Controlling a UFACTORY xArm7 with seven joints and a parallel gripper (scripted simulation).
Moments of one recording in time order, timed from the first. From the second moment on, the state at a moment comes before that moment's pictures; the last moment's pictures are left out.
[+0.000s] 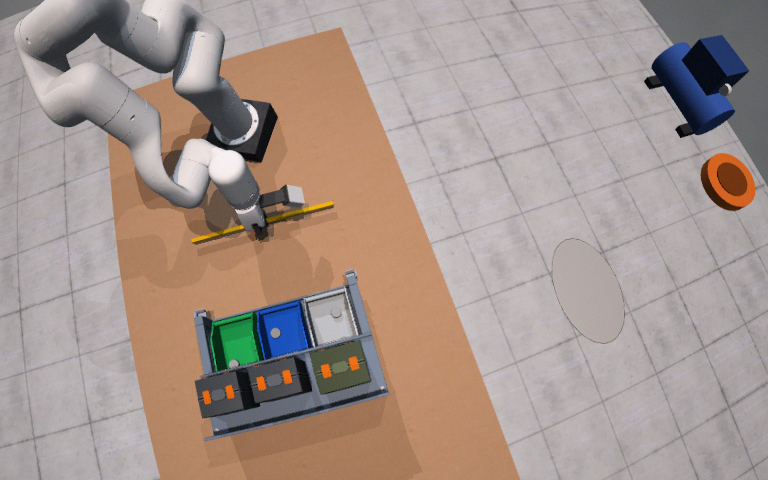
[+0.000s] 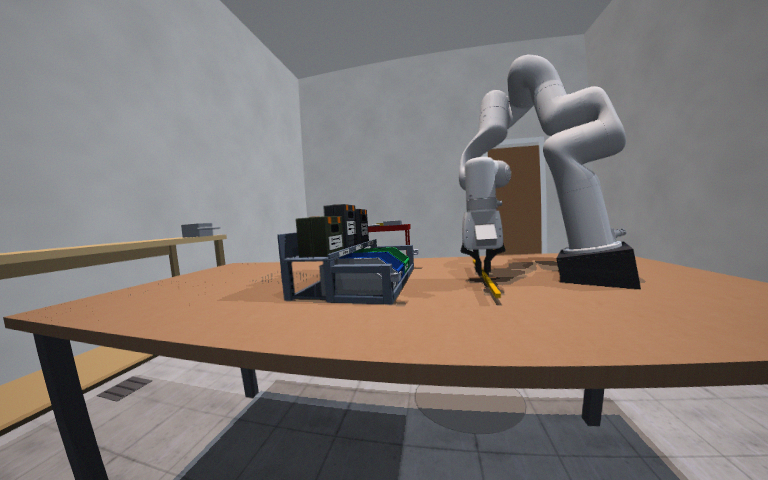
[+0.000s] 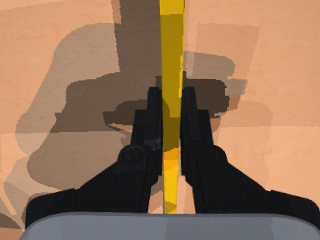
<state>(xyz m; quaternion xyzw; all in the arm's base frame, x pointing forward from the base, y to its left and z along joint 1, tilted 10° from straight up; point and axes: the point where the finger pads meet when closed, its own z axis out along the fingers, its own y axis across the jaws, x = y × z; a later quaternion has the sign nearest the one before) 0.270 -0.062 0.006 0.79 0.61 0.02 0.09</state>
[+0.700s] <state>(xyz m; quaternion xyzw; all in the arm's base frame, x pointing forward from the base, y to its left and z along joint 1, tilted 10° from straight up) 0.272 -0.063 -0.005 0.79 0.61 0.02 0.09</state>
